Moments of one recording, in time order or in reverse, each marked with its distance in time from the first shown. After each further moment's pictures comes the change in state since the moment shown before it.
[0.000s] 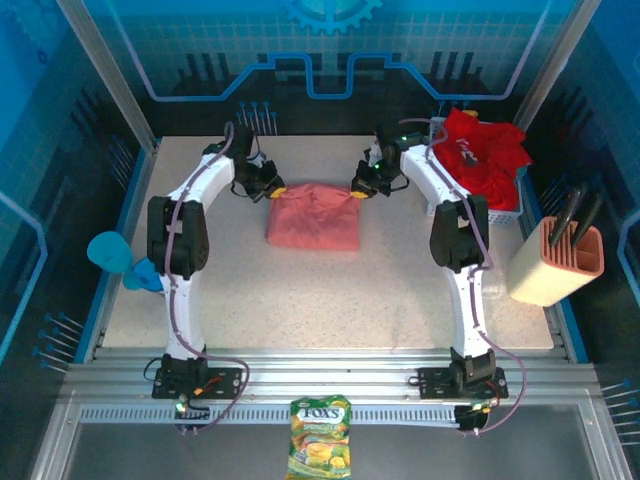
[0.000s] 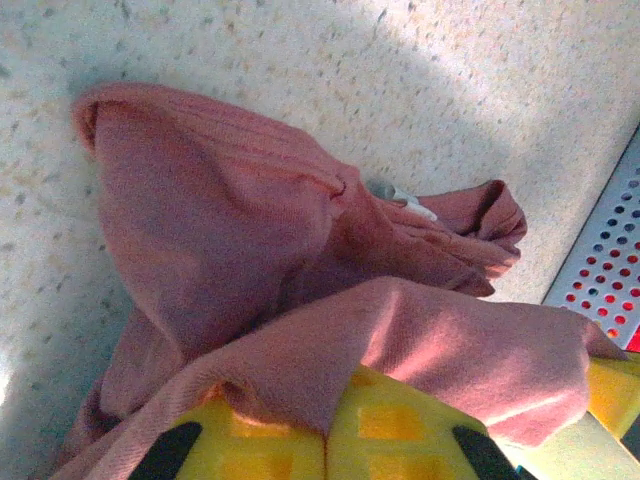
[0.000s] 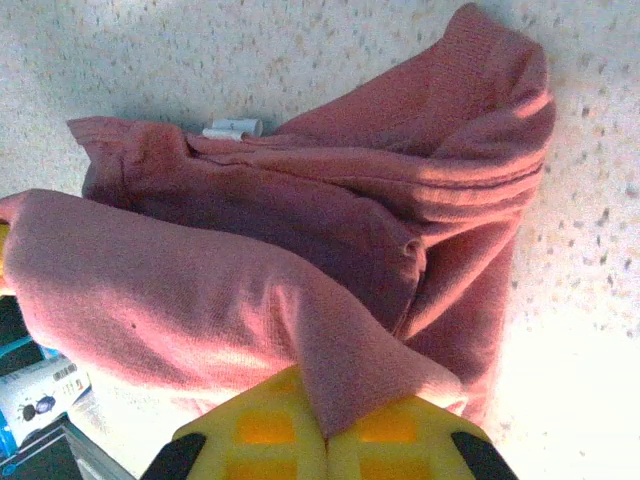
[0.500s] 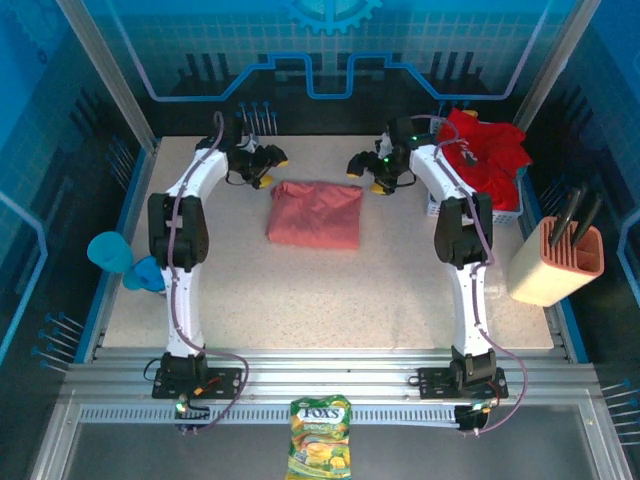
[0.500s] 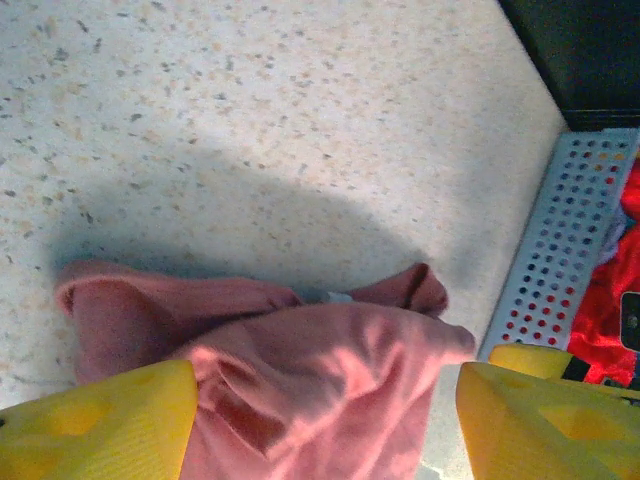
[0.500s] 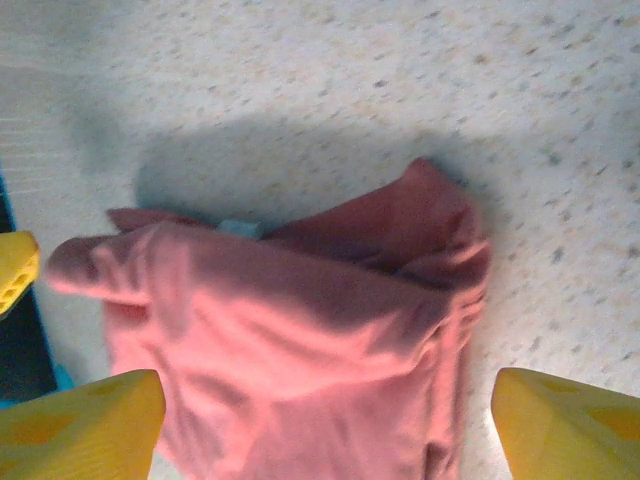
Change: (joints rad) left arm 0.054 0.042 0.086 0.131 0.055 -0.021; right arm -0.051 -0.024 -0.048 0.166 -0.017 0.026
